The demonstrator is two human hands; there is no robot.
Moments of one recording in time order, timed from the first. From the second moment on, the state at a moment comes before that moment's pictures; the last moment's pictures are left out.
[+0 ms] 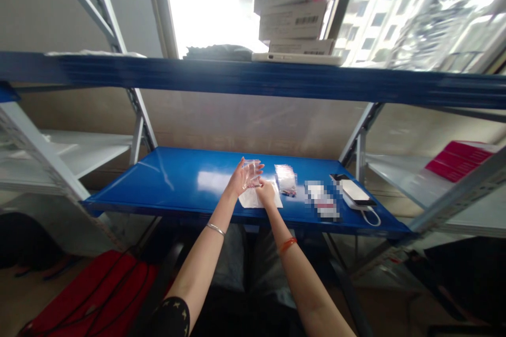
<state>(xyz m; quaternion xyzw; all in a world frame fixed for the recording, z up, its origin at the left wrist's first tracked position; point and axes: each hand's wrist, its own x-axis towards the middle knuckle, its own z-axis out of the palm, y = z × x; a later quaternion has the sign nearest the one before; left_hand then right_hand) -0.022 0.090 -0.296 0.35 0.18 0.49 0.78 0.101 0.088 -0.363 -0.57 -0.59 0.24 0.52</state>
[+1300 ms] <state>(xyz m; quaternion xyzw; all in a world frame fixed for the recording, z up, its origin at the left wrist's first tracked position) 0.006 0.113 -0.361 0.31 0.36 0.62 0.62 0.129 0.025 -0.347 -0.46 -0.57 0.29 0.61</state>
